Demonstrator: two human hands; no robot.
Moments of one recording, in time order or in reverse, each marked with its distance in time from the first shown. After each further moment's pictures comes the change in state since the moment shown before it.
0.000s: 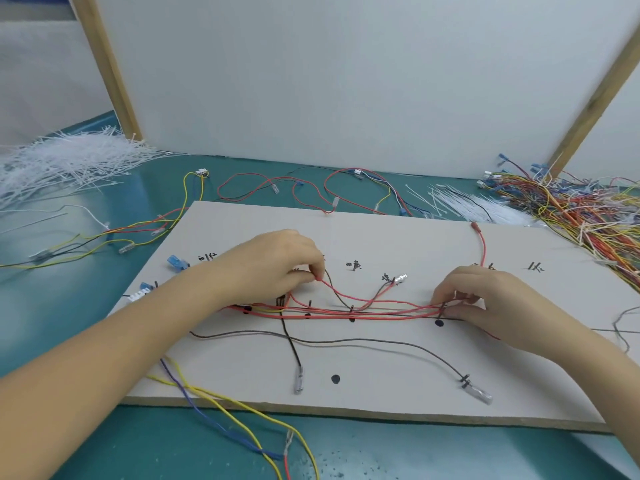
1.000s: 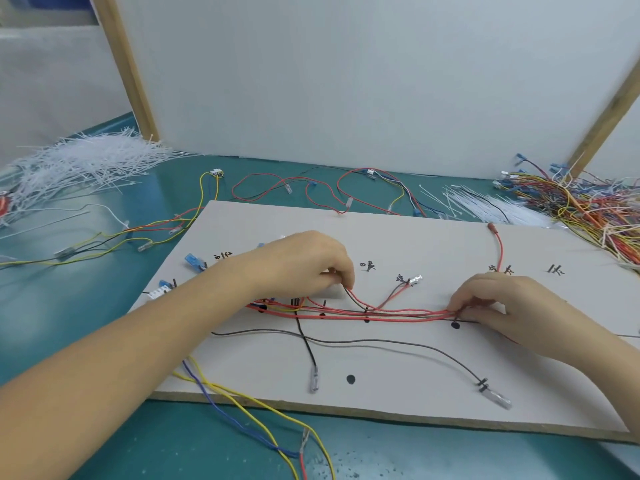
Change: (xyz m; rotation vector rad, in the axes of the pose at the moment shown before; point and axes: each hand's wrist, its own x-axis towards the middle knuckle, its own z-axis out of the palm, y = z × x) left_hand 0.013 0.017 -0.006 -0.082 -0.084 0.017; right_hand -0.002 0.001 0.002 0.039 0.014 -0.018
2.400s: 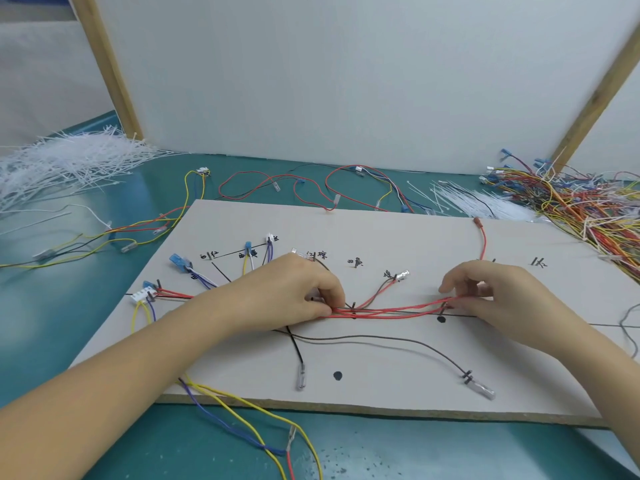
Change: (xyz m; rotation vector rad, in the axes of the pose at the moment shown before) left_hand -0.020 0.014 0.019 -0.179 0.010 -0.090; right_hand 0.000 -0.004 0.002 0.158 0.122 0.180
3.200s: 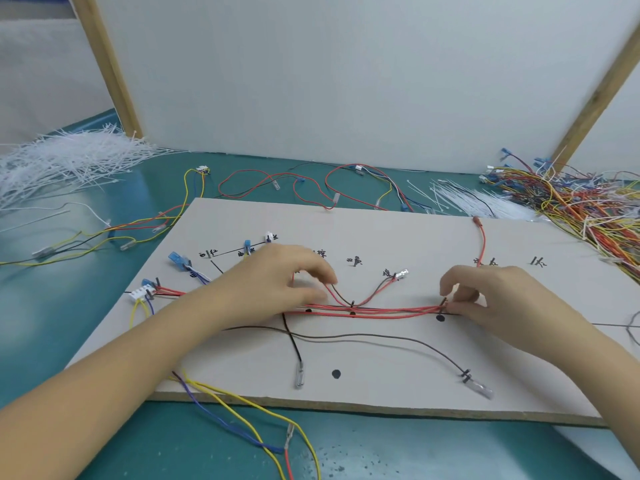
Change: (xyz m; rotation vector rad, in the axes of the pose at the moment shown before) left_hand -0.009 -0.011 -0.003 -0.137 0.220 0.001; right_hand -0.005 -0.014 -0.003 -0.345 -0.064 -0.066
